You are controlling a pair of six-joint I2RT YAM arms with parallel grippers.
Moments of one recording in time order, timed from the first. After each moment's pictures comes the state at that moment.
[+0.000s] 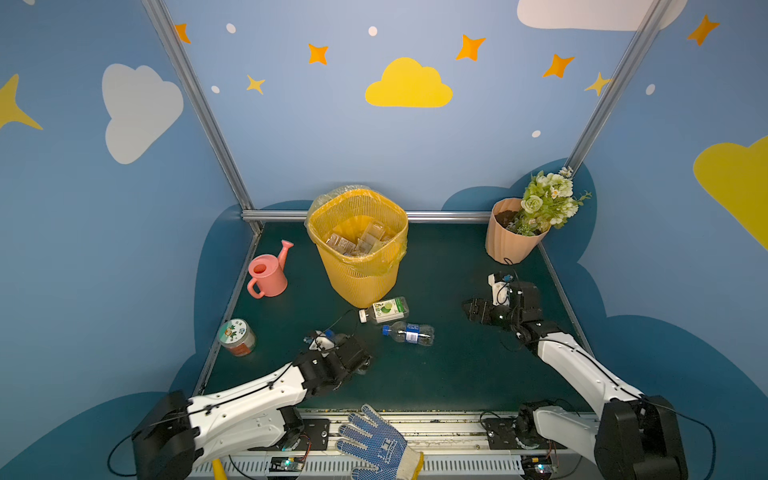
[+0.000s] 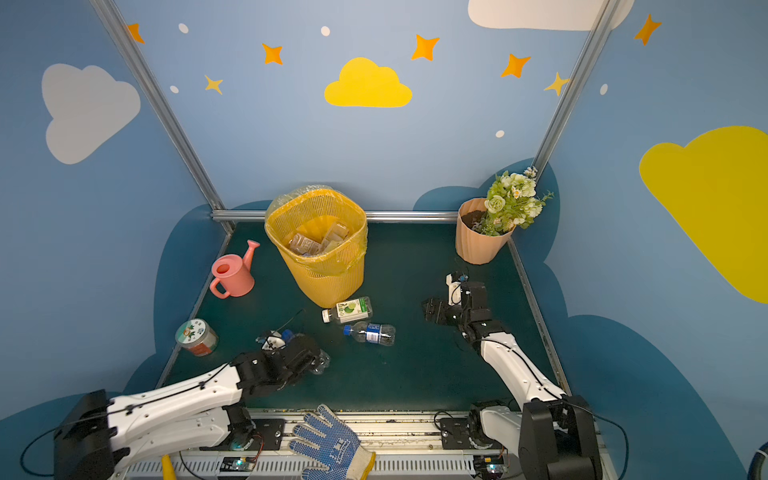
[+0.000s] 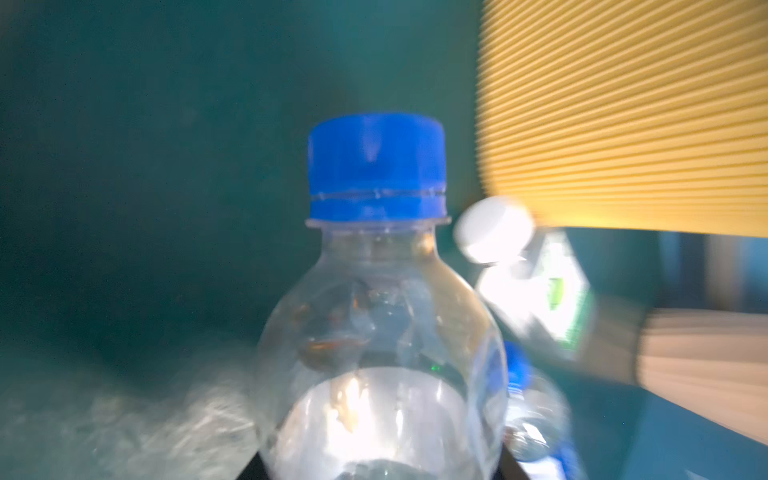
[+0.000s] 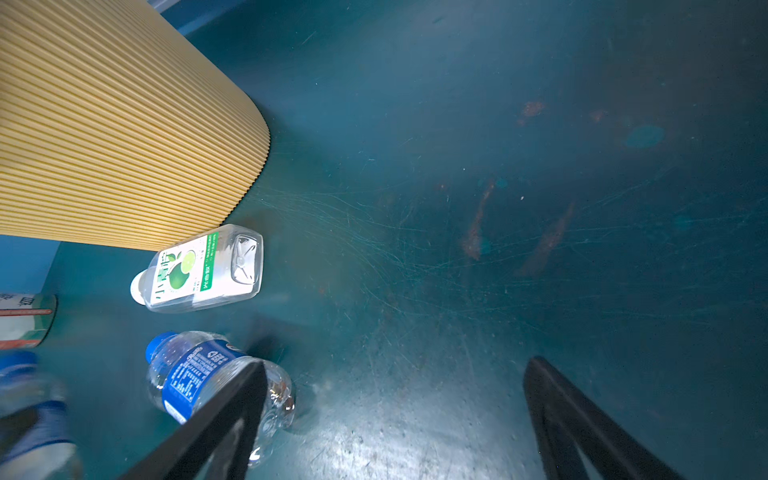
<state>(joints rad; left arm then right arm) -0.97 0.93 0.52 -0.57 -0.50 -1.77 0.20 1.14 0.59 -0.19 -0.30 0.31</state>
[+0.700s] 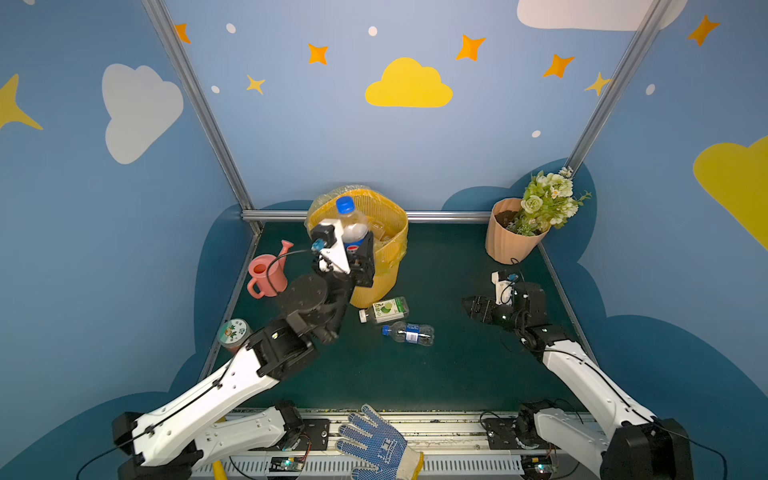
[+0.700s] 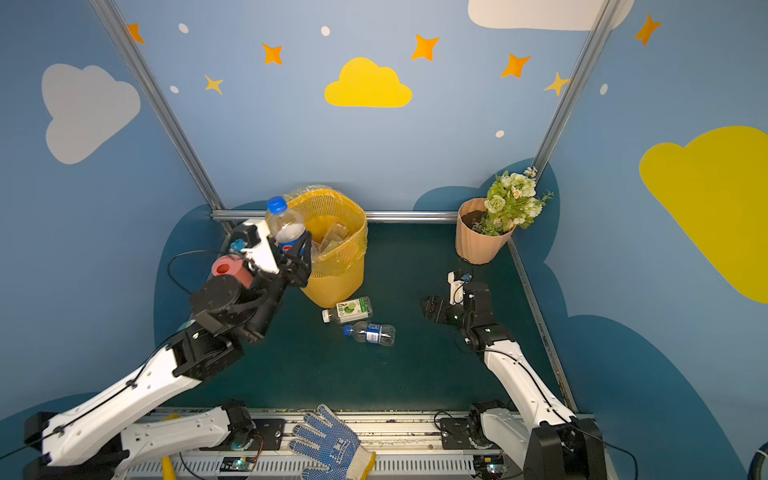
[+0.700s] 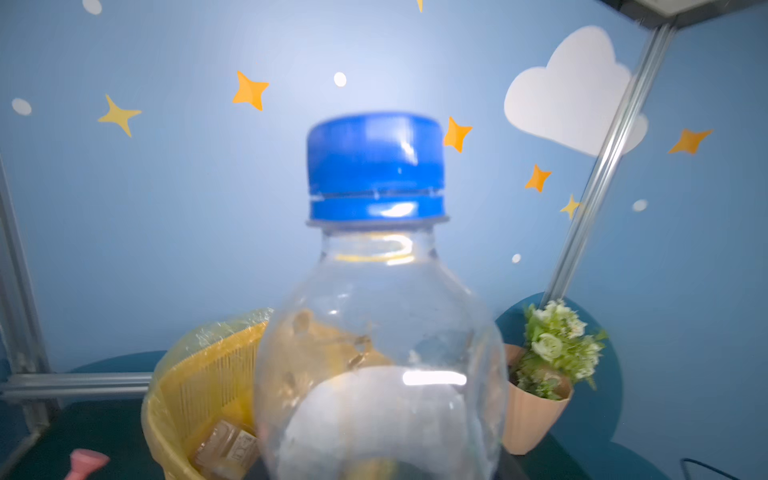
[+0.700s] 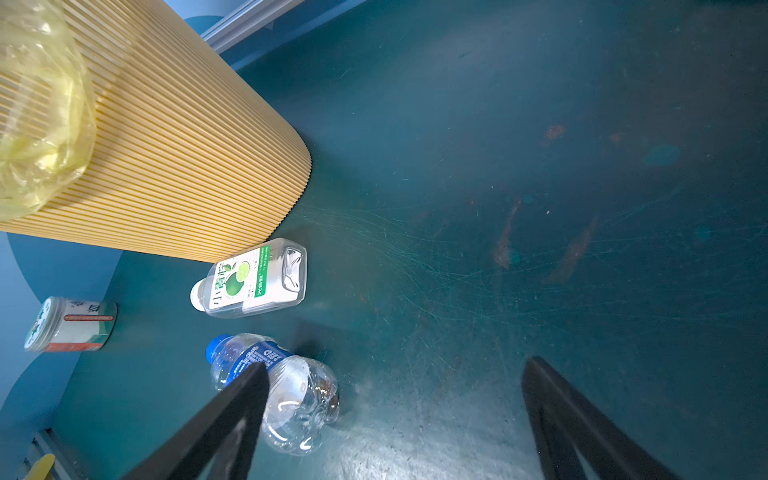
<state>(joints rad) -0.89 1.05 1.23 0.00 -0.69 -0.08 0.22 1.03 0.60 -0.21 -0.32 0.38</state>
